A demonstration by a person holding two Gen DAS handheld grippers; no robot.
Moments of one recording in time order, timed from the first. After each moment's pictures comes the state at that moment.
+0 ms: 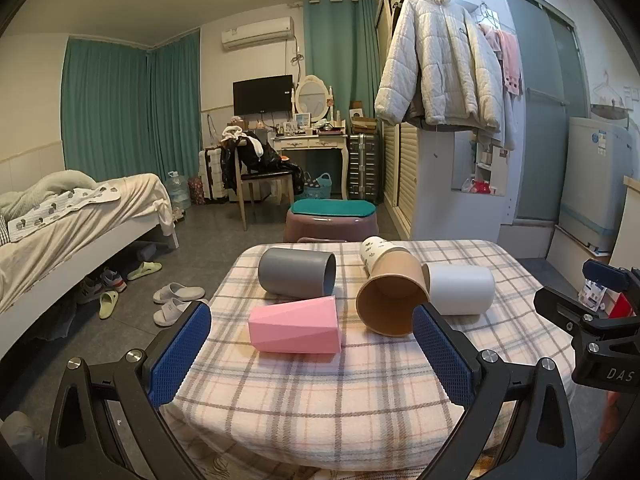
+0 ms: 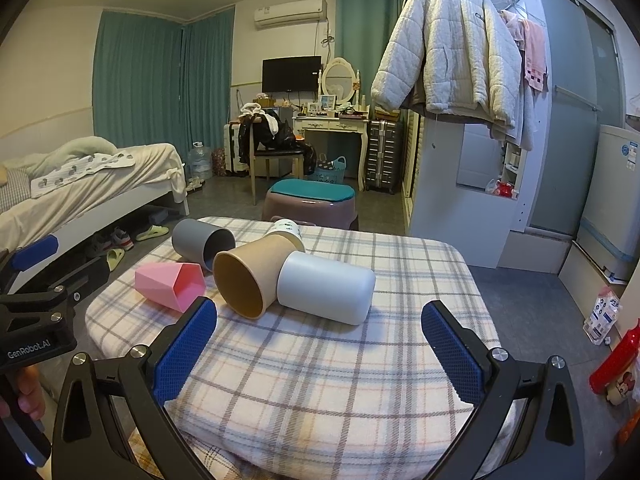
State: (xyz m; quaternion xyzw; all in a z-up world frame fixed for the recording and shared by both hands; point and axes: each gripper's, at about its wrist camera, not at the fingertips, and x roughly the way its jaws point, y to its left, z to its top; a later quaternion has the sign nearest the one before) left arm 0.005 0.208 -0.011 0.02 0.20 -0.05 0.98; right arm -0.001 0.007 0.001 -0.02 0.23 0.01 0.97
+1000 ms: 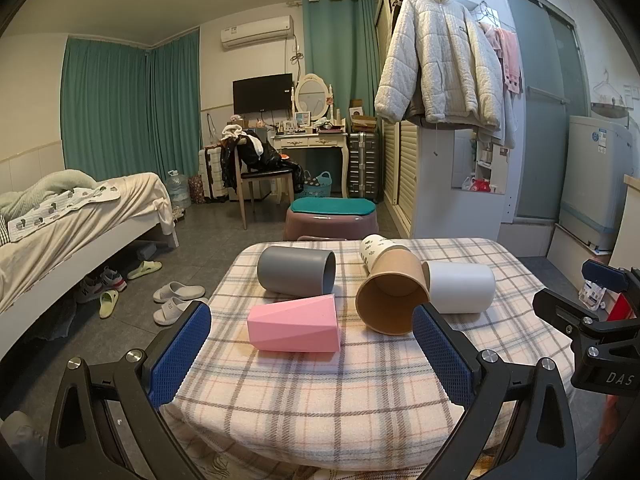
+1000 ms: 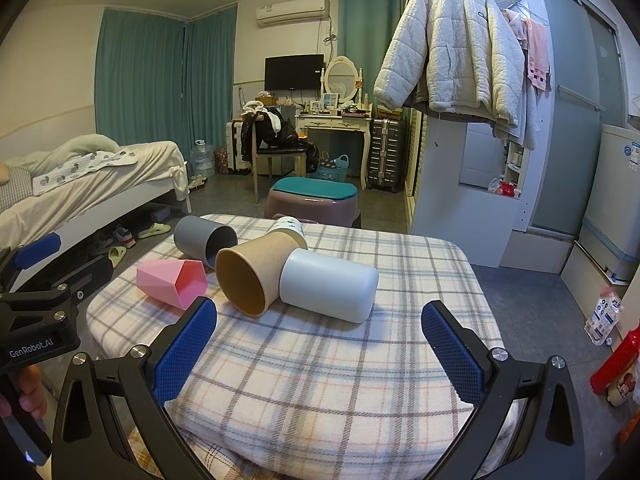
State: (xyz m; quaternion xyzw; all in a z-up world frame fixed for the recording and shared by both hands) left arm 0.005 0.206 -0.010 0.03 0.20 -0.05 0.98; right arm -0.001 0.008 -0.003 -0.02 0.23 0.01 0.97
